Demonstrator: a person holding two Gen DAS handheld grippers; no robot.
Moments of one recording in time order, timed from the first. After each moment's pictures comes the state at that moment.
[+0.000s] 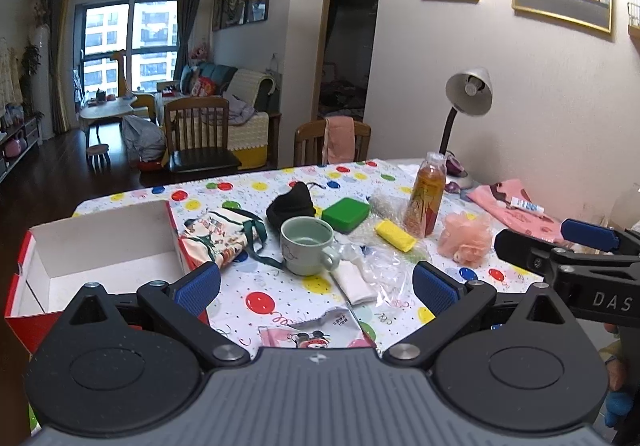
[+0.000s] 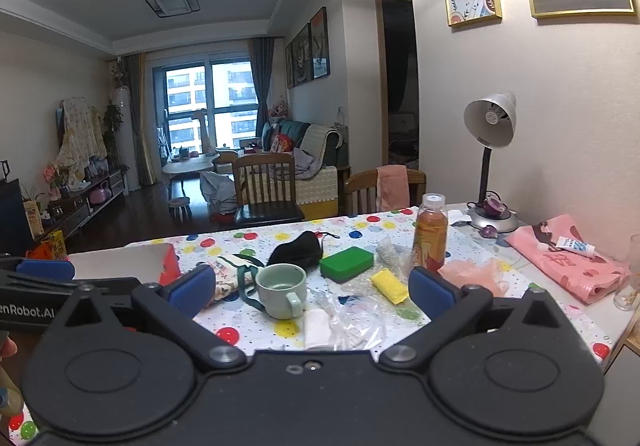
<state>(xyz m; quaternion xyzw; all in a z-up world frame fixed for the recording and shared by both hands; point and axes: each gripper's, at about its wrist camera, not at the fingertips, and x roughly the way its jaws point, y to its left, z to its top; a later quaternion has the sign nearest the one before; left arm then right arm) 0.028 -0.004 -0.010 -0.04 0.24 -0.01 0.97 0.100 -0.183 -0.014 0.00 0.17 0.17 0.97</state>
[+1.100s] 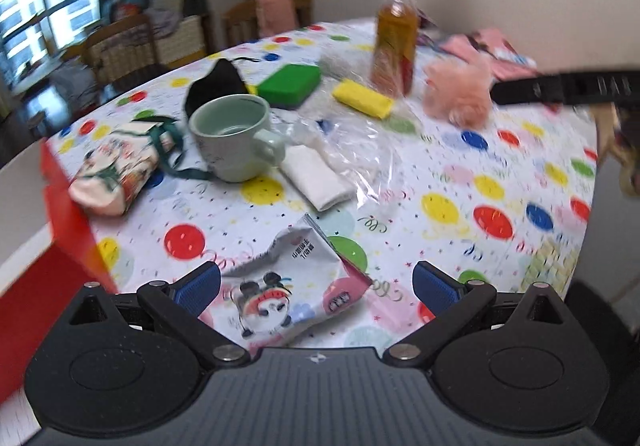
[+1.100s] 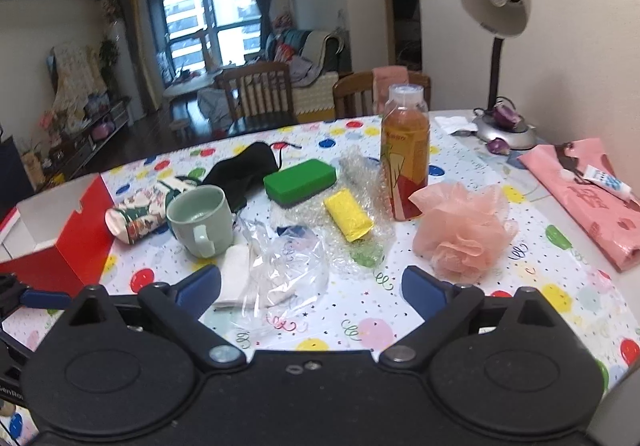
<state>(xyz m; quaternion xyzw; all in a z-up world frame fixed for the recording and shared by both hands) 0.155 -0.050 -0.129 0.07 0.40 -0.10 0.91 0.262 -0.258 -0.094 -0.01 0.32 0.20 0.93</state>
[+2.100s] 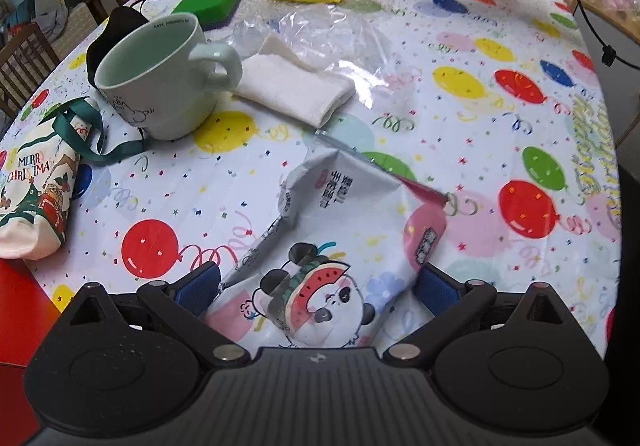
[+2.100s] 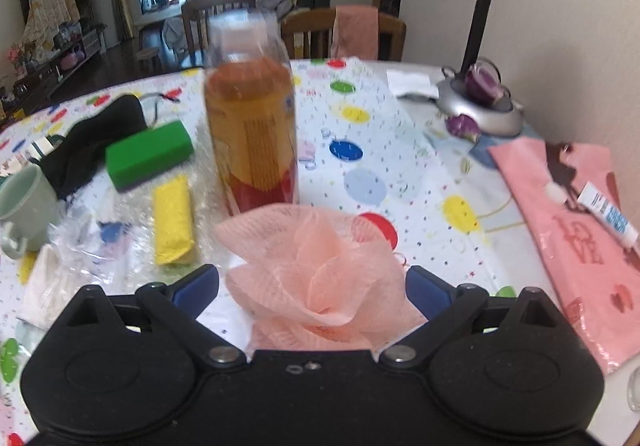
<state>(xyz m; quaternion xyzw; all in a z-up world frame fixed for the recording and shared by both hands) 0.220 -0.029 -0.202 0.19 0.49 -0.22 0.82 0.461 -0.338 -0.149 -0.09 0.40 0.18 0.89</state>
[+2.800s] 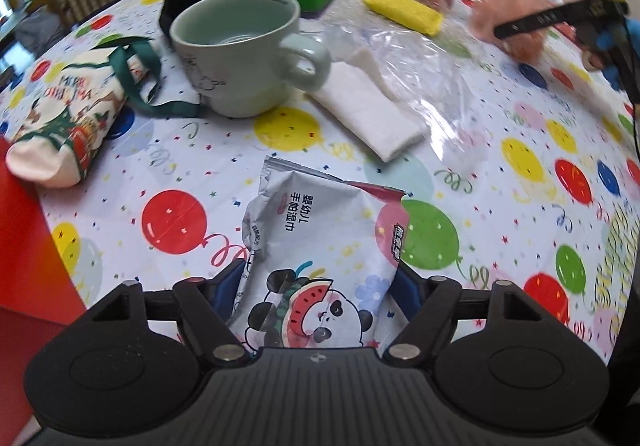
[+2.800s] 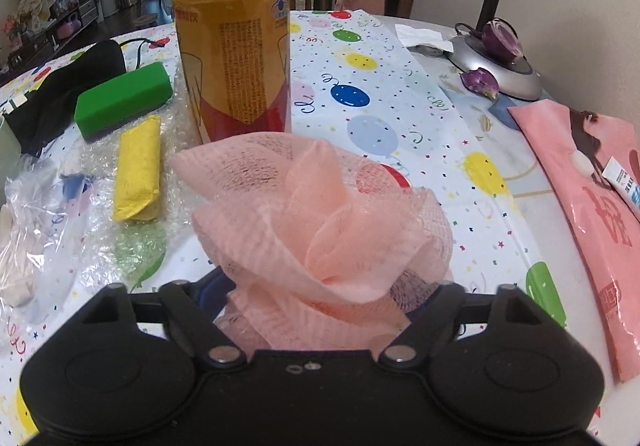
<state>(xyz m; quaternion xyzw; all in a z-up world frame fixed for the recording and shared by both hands) 0.241 -0.015 -0.199 0.05 0.51 -0.11 0.85 0.478 -0.334 -0.195 -0.11 0.43 0.17 0.88</state>
